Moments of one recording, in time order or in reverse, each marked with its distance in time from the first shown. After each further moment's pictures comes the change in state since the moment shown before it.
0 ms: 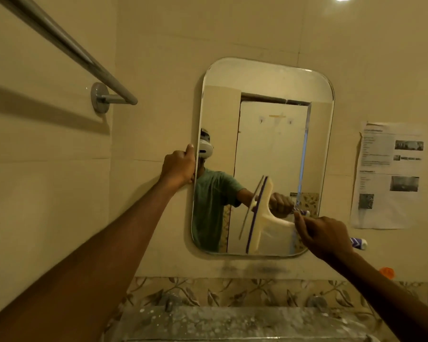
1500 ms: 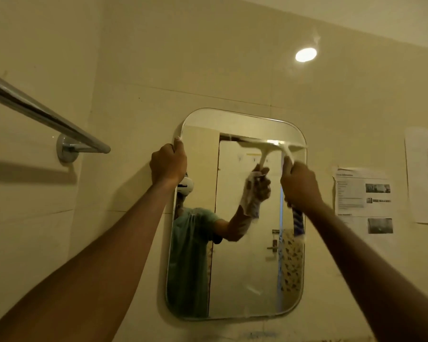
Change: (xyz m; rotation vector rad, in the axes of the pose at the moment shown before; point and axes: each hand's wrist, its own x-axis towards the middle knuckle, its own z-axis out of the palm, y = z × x) left_hand 0.075 0.083 0.013 0.059 0.359 0.332; right_hand 0.175 -0.021 -0.078 0.461 0.188 0.491
